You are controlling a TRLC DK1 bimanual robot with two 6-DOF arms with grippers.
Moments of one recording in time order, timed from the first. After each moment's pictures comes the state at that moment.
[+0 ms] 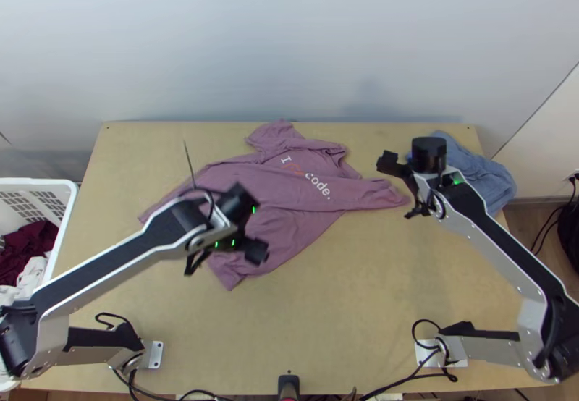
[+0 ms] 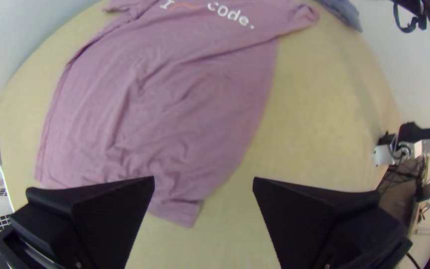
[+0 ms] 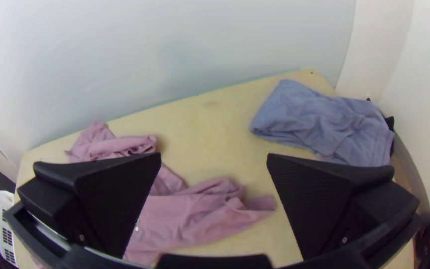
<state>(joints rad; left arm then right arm) -0.82 1.47 1.35 -1.05 -0.07 -0.38 0.32 1.40 1.07 -0.30 0.33 0.46</state>
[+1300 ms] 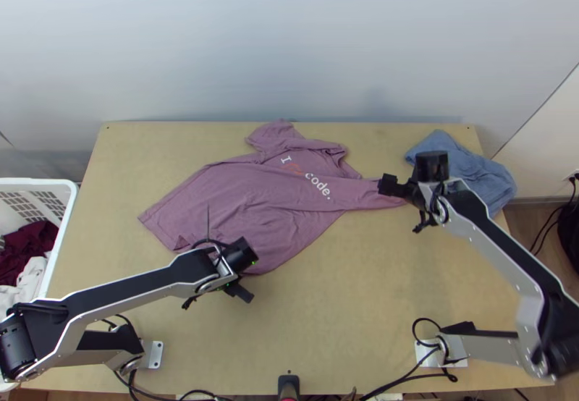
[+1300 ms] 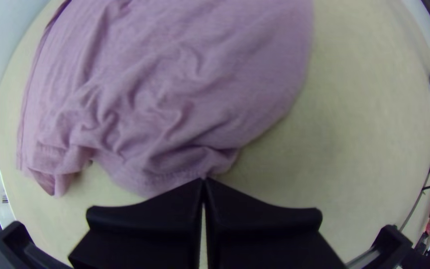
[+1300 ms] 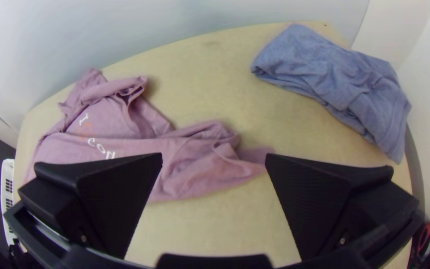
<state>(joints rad) -0.92 1.45 0.84 -0.71 -0.19 -0.32 0.25 1.42 0.99 -0.39 0.13 0.41</state>
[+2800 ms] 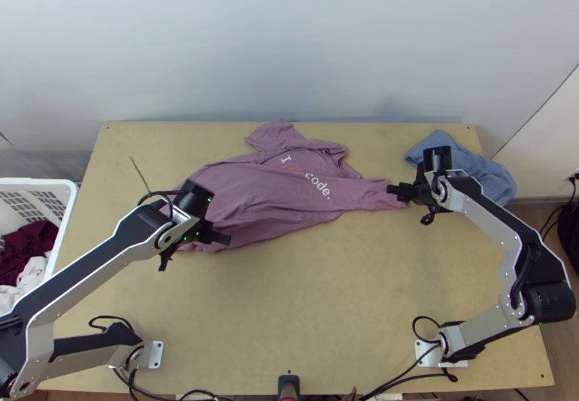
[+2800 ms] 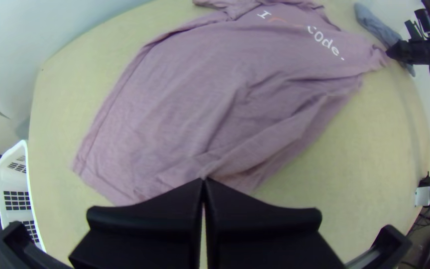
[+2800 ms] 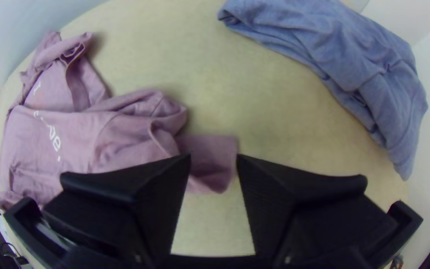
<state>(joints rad) -0.56 1.34 1.04 -0.81 -0.21 -0.26 0.09 1.66 1.05 -0.46 0.03 0.22</state>
